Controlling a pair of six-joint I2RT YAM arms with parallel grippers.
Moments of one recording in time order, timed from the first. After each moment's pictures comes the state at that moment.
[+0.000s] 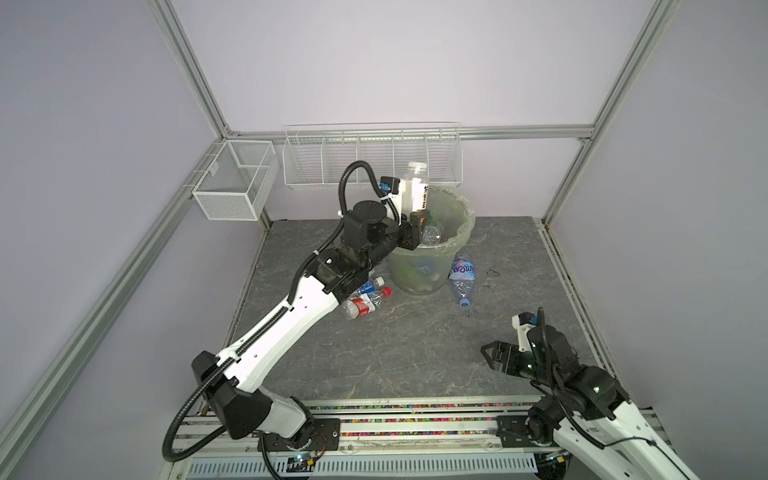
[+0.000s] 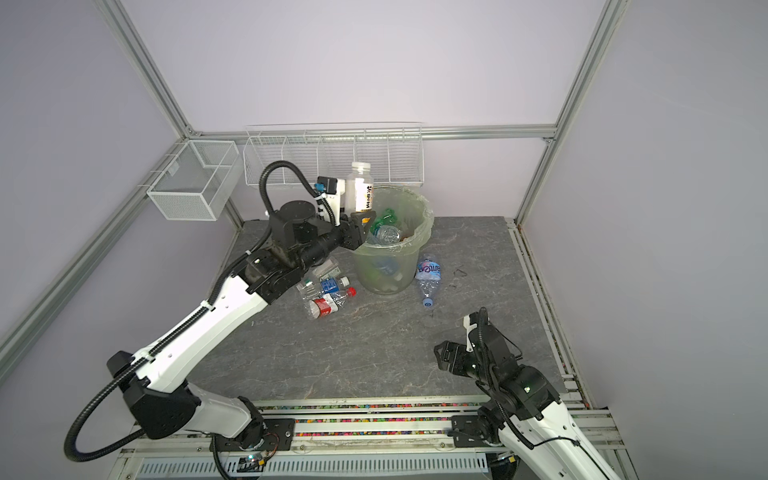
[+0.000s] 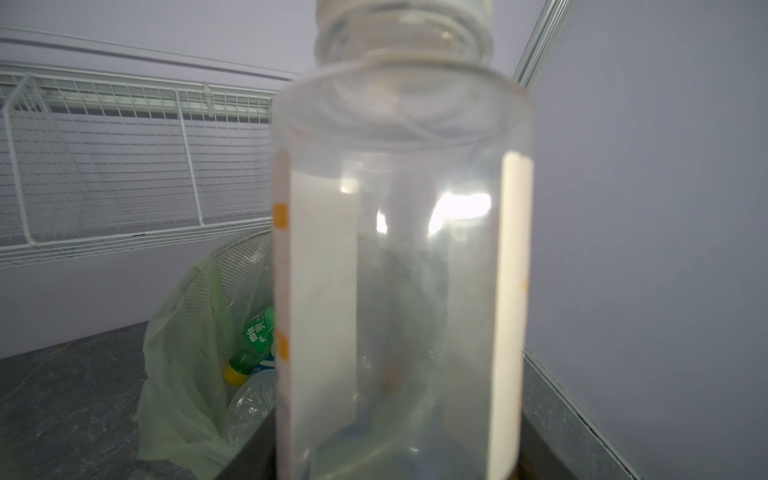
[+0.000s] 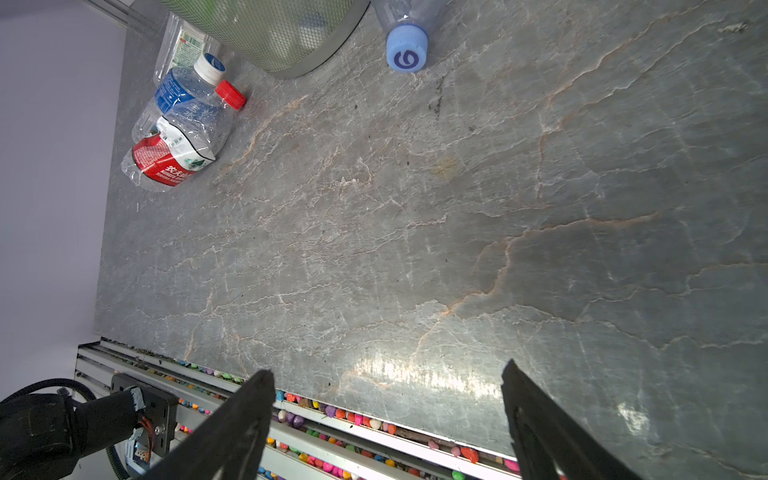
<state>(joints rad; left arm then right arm) -0.78 1.51 1.66 -0.31 -0.08 -0.27 0.56 0.46 0.54 -0.90 -0.05 0.72</state>
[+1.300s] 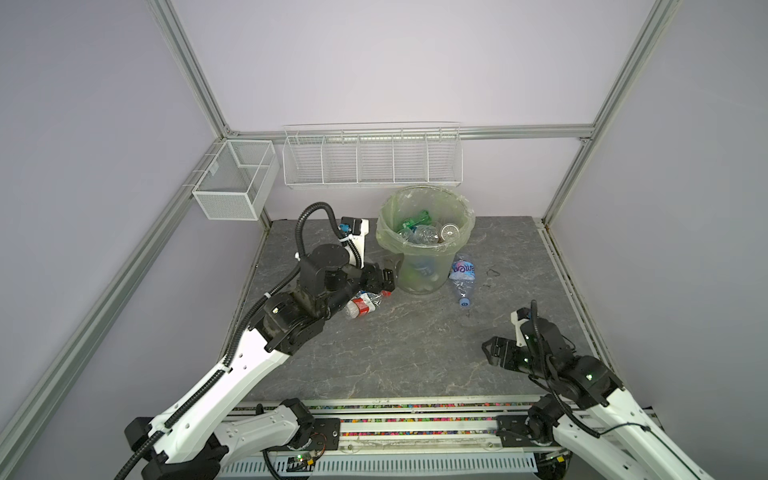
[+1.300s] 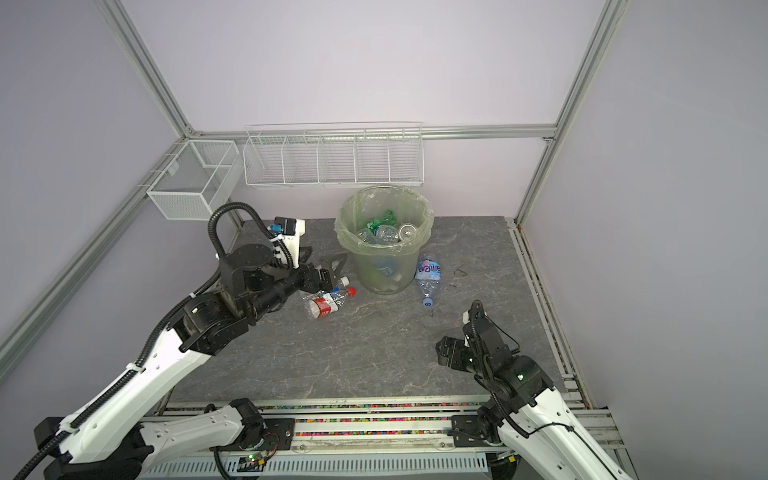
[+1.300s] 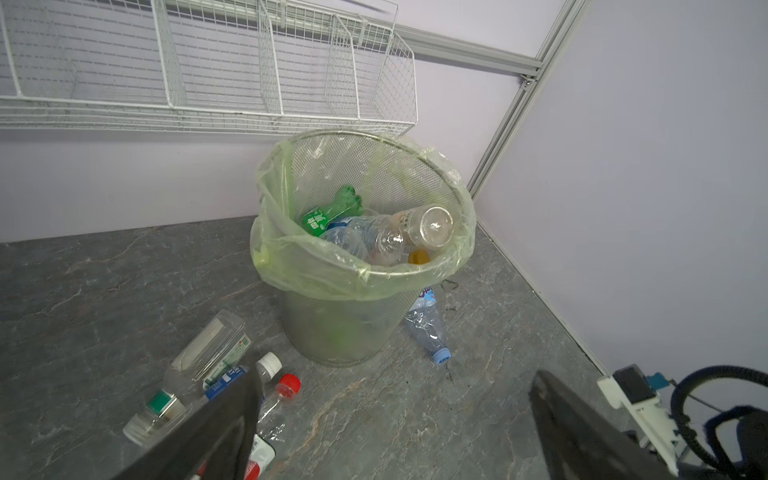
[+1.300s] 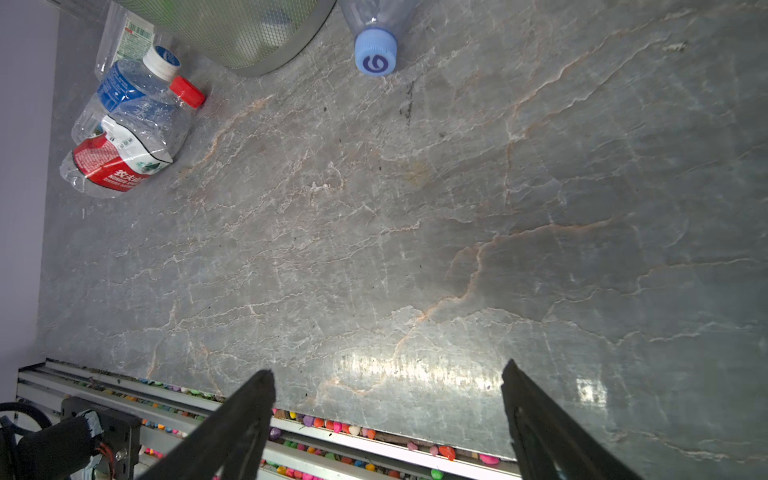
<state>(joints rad) -0.82 1.03 1.26 -0.51 -0.19 -0.36 0.56 0.60 0.61 -0.91 0.02 0.69</state>
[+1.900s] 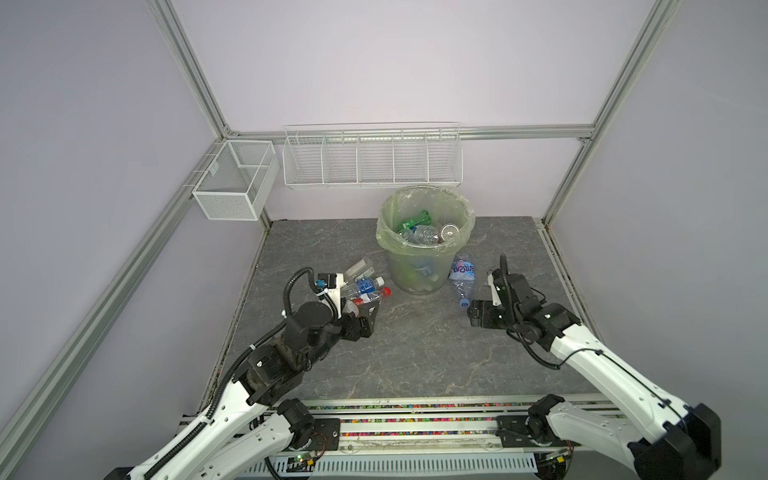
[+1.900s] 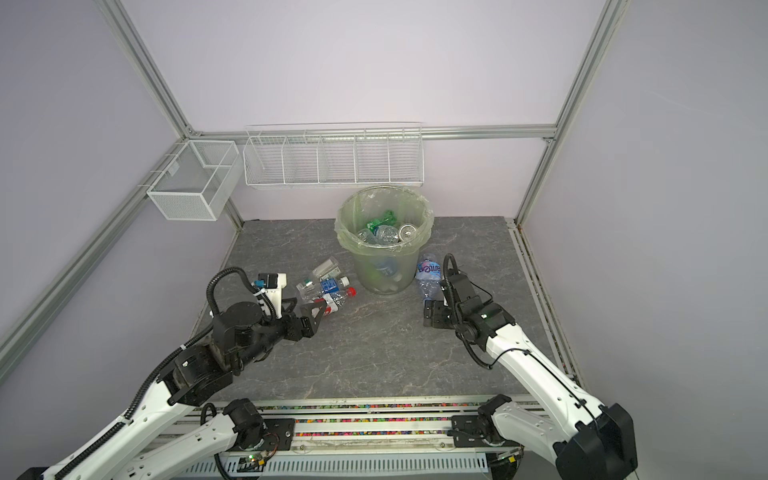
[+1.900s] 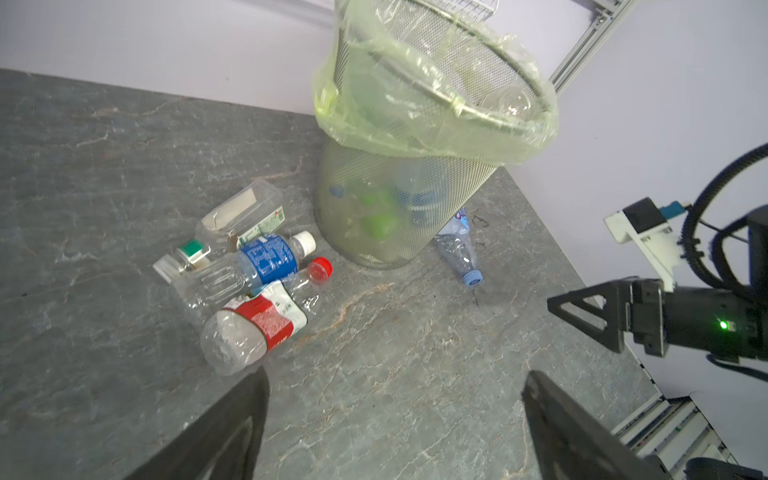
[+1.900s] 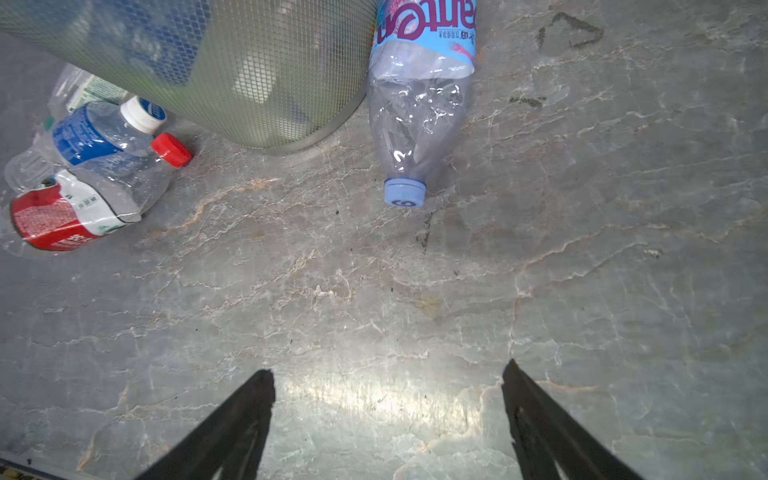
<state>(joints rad) -0.82 0.67 0.80 -0.53 -0.21 -0.54 0.49 1.13 0.88 -0.71 0.07 0.47</state>
